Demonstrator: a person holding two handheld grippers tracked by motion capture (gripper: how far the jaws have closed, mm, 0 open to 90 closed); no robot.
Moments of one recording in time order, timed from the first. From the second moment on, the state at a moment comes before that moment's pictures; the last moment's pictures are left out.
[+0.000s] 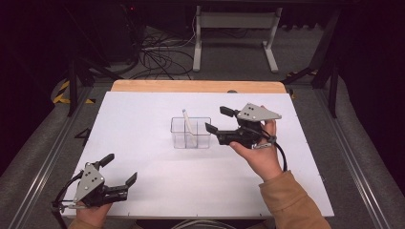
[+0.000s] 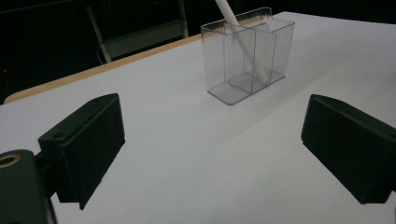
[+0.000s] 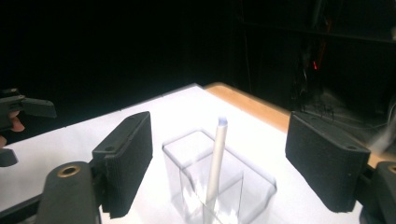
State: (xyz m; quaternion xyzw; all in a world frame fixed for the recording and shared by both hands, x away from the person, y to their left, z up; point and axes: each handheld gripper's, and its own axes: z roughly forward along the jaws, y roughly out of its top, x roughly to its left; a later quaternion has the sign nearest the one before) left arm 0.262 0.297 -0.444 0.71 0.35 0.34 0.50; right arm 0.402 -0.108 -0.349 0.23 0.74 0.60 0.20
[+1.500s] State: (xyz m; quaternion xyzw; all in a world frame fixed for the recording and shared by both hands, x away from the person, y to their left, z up) left arm 0.261 0.293 -0.444 0.72 0.33 0.33 0.51; right arm 0.331 -0.224 -0.465 0.27 0.74 0.56 0.26
